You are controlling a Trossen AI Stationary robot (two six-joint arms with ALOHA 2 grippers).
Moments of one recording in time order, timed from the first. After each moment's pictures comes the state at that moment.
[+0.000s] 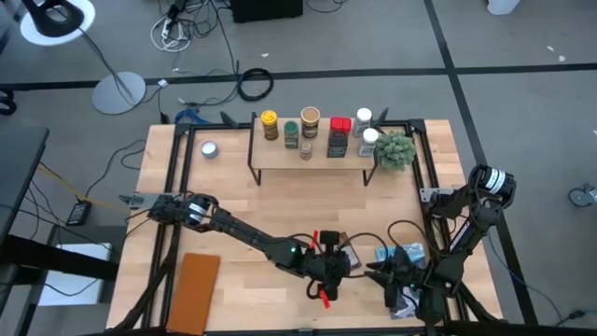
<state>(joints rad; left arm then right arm) -0.40 2.29 1.91 -0.41 -0.40 -0.08 1.15 1.65 0.74 -0.23 1.14 1.67</state>
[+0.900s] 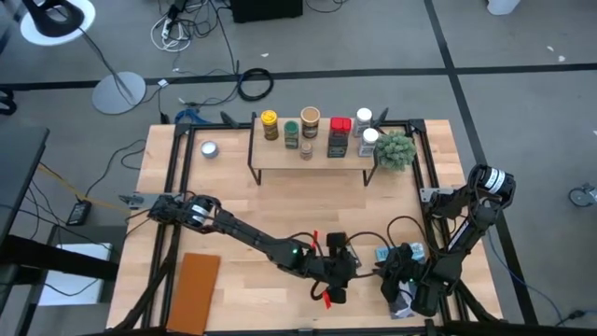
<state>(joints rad) -0.40 2.32 1.91 -0.22 -0.39 -0.08 1.13 1.65 0.74 -0.47 0.79 1.79</state>
